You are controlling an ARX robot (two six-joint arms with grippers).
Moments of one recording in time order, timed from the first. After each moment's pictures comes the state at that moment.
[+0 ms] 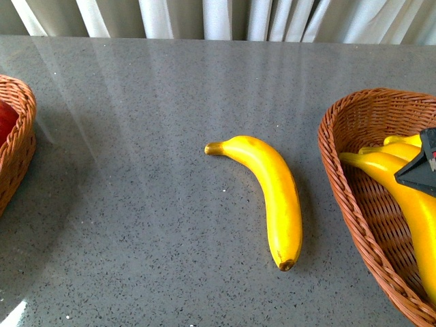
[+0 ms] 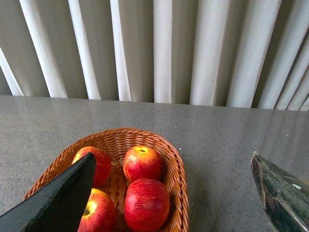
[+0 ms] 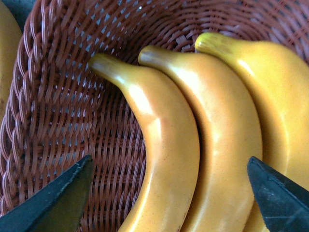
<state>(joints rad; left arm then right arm) 0.00 0.02 0.01 0.00 0.00 0.00 0.09 1.55 0.76 -0.18 -0.08 -0.14</state>
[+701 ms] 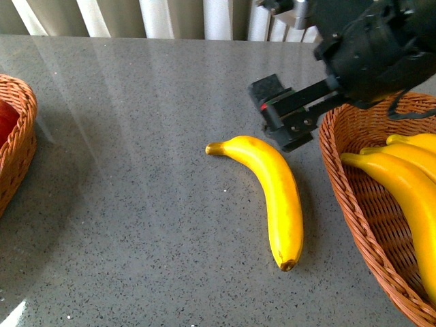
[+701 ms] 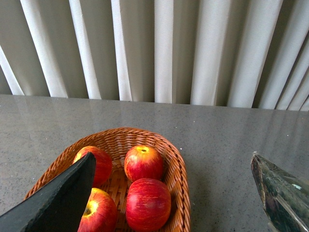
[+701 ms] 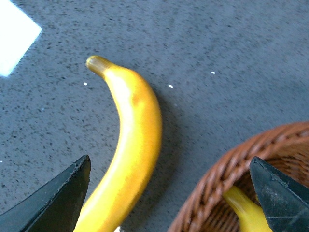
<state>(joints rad) 0.00 0.02 0.01 0.00 0.00 0.00 0.46 1.78 1.09 -0.25 0.04 -0.18</state>
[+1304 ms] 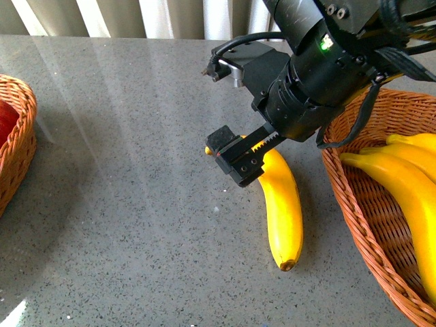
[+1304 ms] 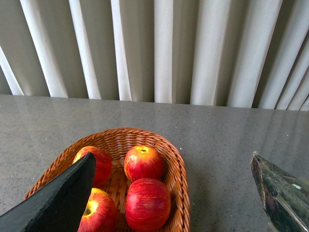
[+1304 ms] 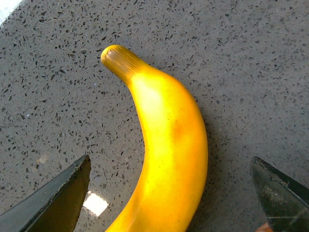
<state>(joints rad) 0.00 0.02 0.01 0.00 0.00 0.00 0.52 2.02 1.22 -0.26 0.07 -0.24</state>
